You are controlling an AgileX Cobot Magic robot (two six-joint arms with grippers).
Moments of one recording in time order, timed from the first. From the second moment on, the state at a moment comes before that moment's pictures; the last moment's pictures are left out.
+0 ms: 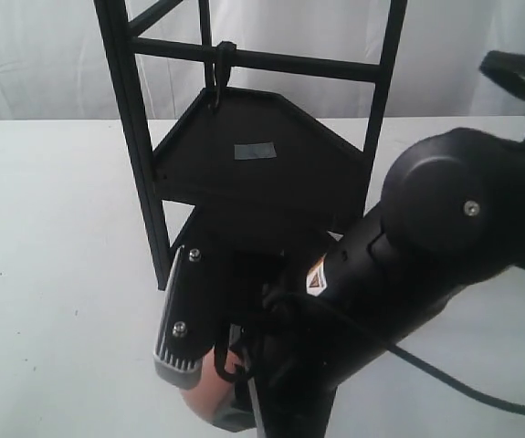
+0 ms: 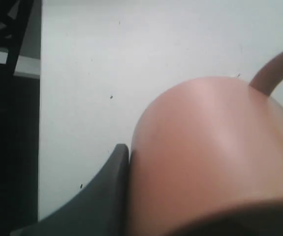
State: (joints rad) left arm 0.03 0.00 0.02 -0.13 0.35 0.11; right arm 0.91 1.42 -0.92 0.48 0.76 -0.90
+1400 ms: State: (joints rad) left arm 0.03 0.00 0.02 -0.13 0.35 0.11; right arm 0.99 1.80 -1.20 0.14 0.94 -0.60
